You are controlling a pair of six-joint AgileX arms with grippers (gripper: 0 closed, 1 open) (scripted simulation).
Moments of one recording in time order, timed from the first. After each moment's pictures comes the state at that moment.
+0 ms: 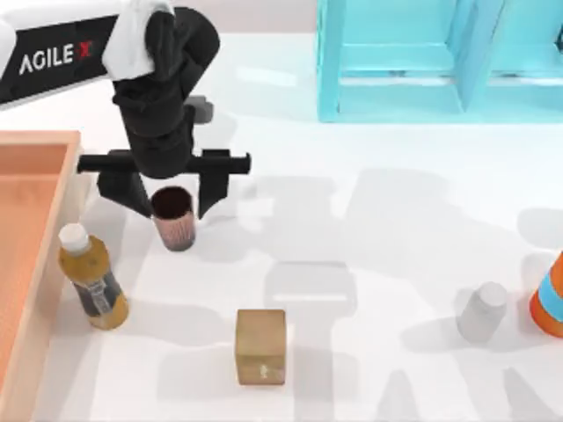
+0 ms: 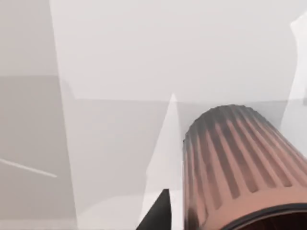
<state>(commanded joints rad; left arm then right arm) -0.40 2.16 1.65 -1.06 0.00 -0.35 0.00 0.00 0.00 0.00 0.00 0.00</state>
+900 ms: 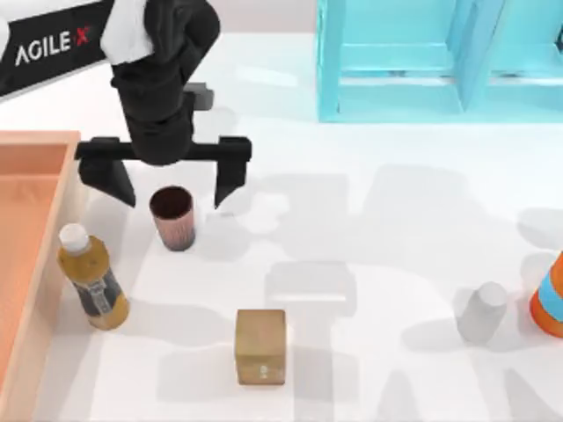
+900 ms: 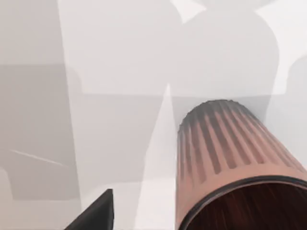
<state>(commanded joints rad) -0.40 2.16 1.72 -1.13 0.00 -0.35 0.00 0.00 0.00 0.00 0.00 0.00</state>
